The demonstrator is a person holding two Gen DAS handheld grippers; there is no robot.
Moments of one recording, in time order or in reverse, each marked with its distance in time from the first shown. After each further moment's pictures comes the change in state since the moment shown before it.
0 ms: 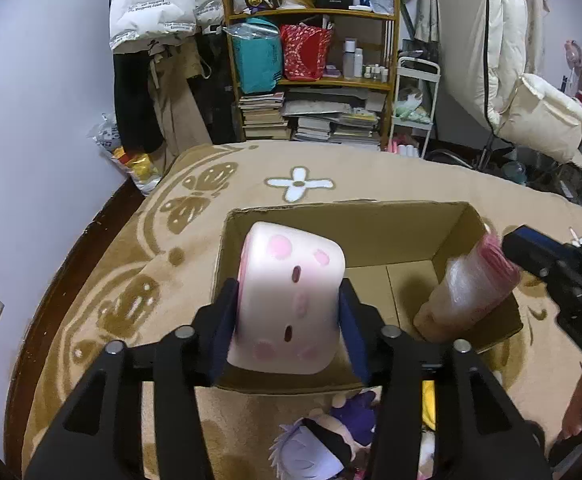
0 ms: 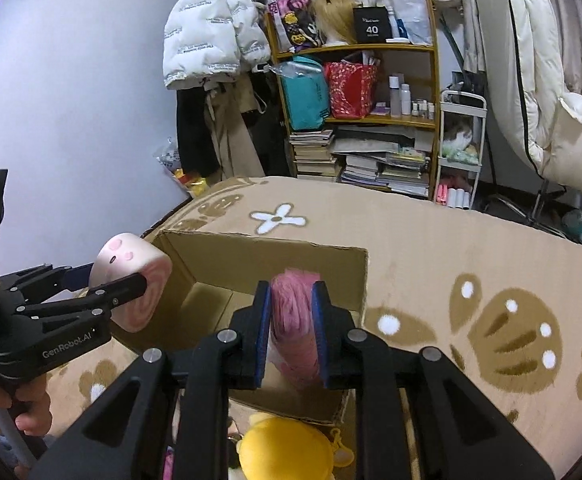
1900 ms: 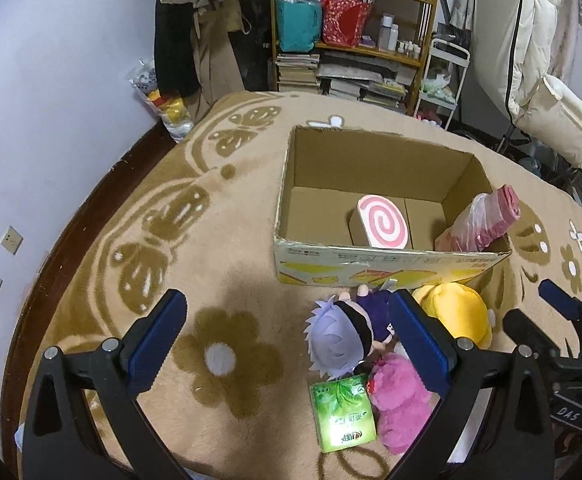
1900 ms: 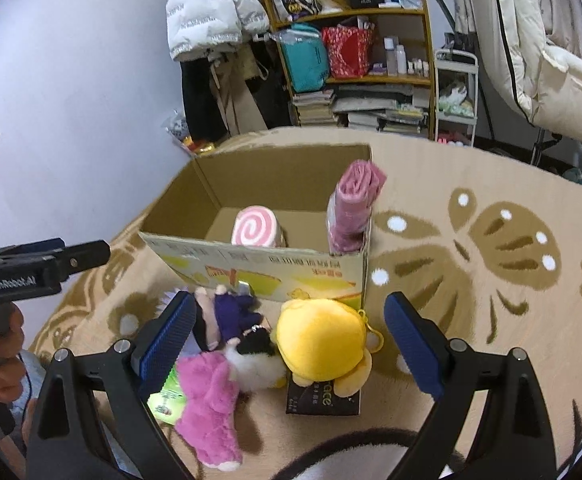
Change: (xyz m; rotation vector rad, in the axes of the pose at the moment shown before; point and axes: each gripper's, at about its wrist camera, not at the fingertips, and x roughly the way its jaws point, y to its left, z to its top) left arm -0.065 0.036 -0.057 -0.120 0.158 0.037; right arm -0.043 0.015 -0.078 0.048 0.141 0.019
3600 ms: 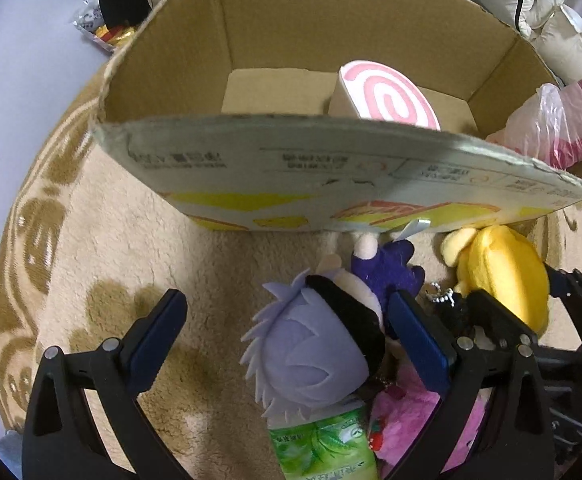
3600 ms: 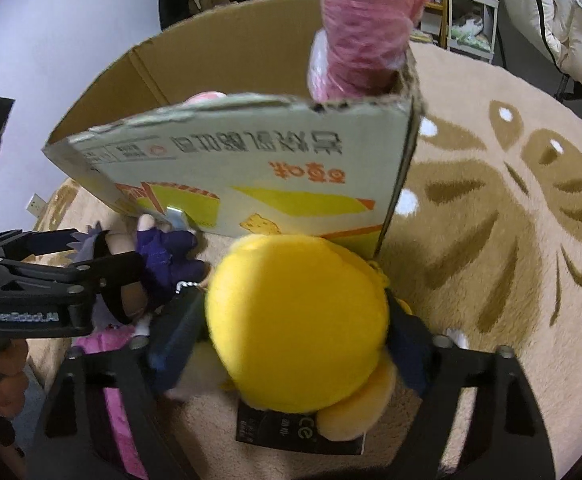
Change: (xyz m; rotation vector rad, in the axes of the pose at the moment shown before) left arm 0.140 -0.038 -0.026 0.067 0.300 -0.062; right arm 0.109 -0.021 -0.028 0.002 0.264 -0.015
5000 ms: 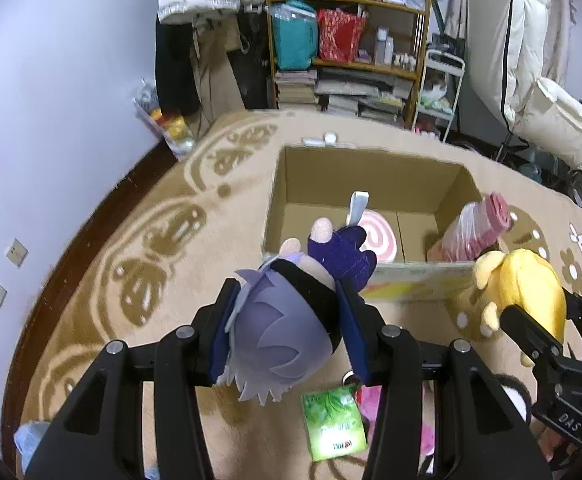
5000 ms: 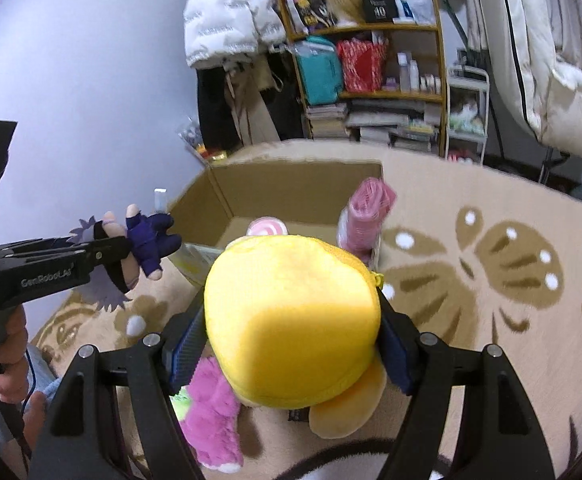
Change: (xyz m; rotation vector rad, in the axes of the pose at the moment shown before) left arm -0.160 0.015 -0.019 -0.045 -0.384 0.094; right arm -0.137 0.028 -0.001 -0.069 -0.356 0.043
